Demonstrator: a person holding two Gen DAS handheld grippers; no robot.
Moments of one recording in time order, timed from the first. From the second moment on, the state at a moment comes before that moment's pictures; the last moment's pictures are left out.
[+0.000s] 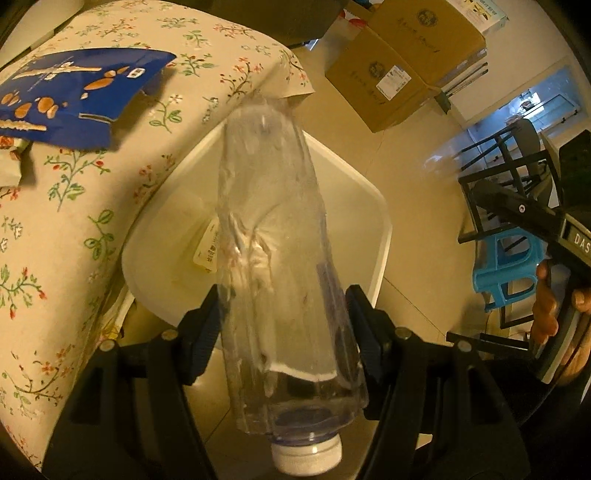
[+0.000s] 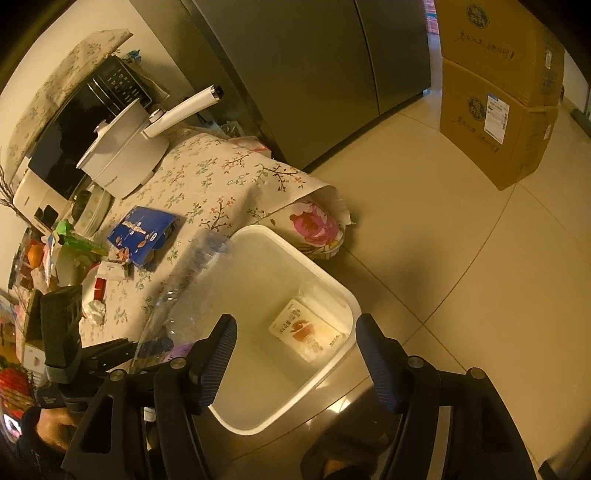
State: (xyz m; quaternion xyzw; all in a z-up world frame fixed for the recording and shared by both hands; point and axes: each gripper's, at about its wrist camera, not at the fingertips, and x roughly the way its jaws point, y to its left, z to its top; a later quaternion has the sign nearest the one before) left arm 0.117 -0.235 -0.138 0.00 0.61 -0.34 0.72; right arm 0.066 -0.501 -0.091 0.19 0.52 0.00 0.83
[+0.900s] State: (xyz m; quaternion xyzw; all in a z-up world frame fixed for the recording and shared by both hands) left arm 0.119 -0.161 -0.089 0.01 0.54 -0.29 0.79; right arm 0.079 -0.472 -0.079 0.17 0.51 0.00 0.84
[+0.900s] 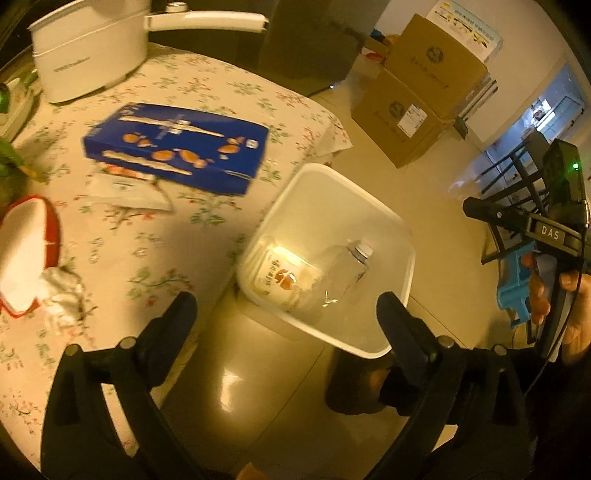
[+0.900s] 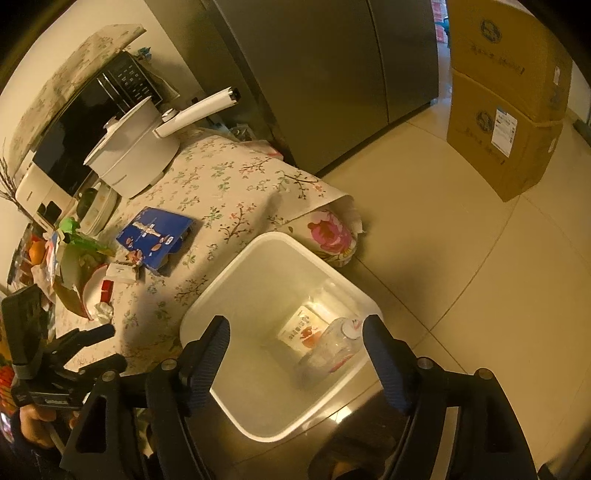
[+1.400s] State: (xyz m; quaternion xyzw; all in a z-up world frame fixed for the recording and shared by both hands) left arm 0.122 -0.086 -0.067 -0.03 0.52 -0.24 0.82; right arm 0.107 -0.409 -0.063 0.13 0.51 0.04 0.85
